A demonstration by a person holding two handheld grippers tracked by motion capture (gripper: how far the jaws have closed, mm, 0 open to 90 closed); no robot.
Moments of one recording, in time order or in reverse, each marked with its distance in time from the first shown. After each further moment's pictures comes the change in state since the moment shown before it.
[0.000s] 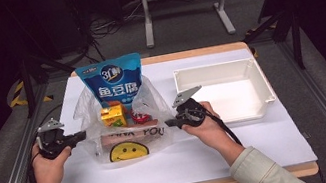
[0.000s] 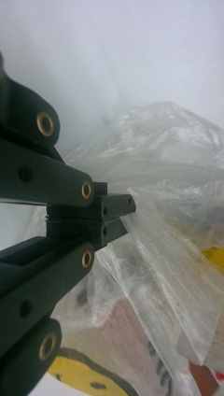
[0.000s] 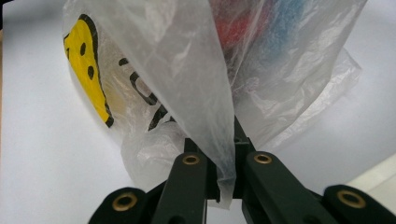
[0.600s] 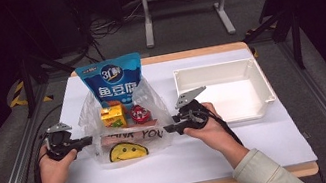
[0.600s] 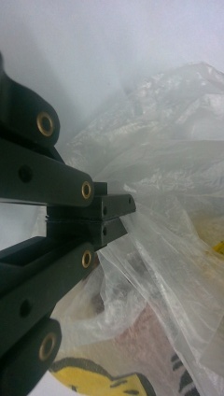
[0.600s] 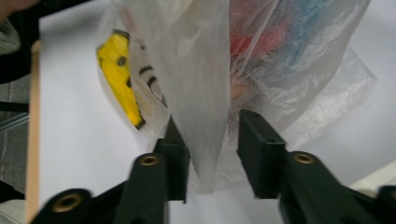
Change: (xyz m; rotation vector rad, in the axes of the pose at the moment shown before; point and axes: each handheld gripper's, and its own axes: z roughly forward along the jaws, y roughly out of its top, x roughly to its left) left arm -0.001 -0.006 0.014 0.053 -0.055 -0.002; right arm 0.010 0.003 -0.017 -0.068 0.055 -0.008
